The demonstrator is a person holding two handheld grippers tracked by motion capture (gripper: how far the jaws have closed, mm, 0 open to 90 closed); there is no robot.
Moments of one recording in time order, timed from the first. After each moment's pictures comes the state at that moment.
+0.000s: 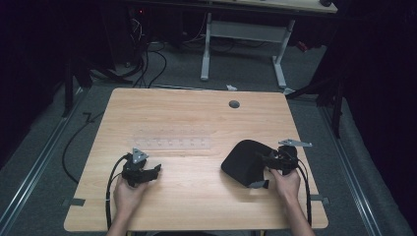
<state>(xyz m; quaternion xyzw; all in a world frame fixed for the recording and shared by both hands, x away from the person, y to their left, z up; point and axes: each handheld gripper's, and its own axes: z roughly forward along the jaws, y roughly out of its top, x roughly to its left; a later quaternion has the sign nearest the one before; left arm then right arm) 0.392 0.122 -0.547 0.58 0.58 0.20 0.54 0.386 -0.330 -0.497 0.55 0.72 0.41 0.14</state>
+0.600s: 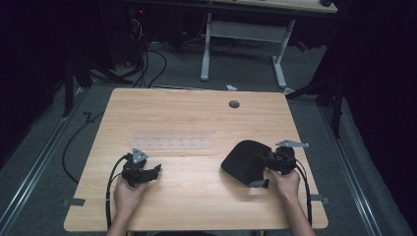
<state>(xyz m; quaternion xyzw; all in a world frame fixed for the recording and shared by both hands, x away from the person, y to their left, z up) 0.392 0.122 -0.547 0.58 0.58 0.20 0.54 0.389 -0.329 -0.506 0.52 0.74 0.41 0.14</state>
